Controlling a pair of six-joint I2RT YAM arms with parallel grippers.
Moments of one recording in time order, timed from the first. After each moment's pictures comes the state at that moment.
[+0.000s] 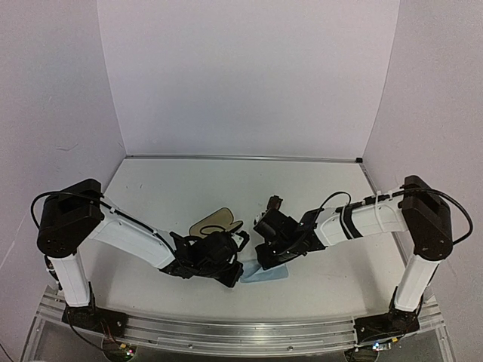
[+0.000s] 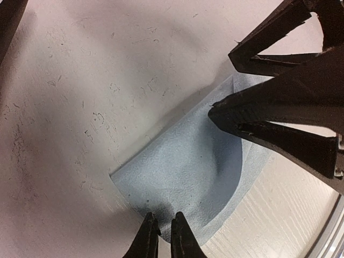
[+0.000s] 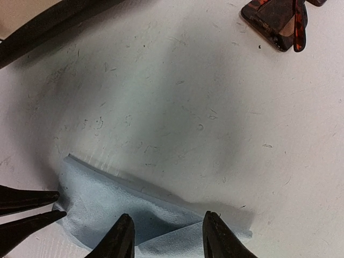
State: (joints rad) left arm -1.20 1.86 0.91 0.08 -0.11 -0.55; right arm 1.03 1.81 1.01 -0.33 0.18 0.55
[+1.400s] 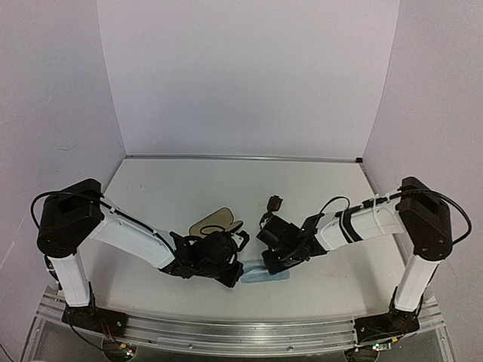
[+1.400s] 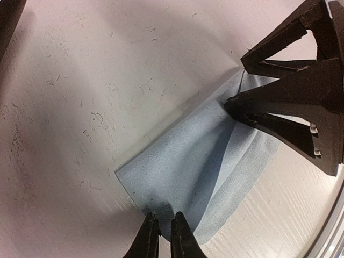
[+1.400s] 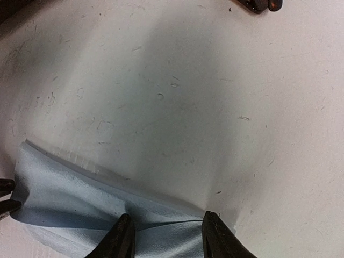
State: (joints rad) left arm -1.20 1.86 0.91 0.08 -0.10 -0.55; right arm 1.03 1.82 0.96 -0.34 0.24 0.56
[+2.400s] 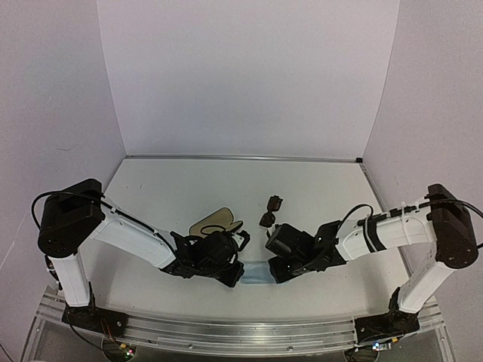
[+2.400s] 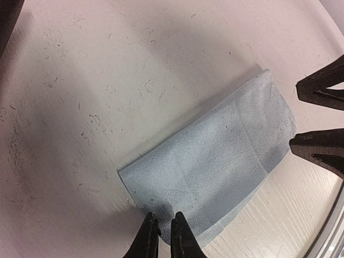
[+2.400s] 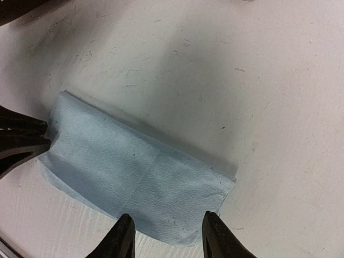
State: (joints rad) left arm -1.20 1.87 0.92 0.08 -0.10 -0.55; right arm 1.12 1.64 0.84 -0.36 0.25 0.64
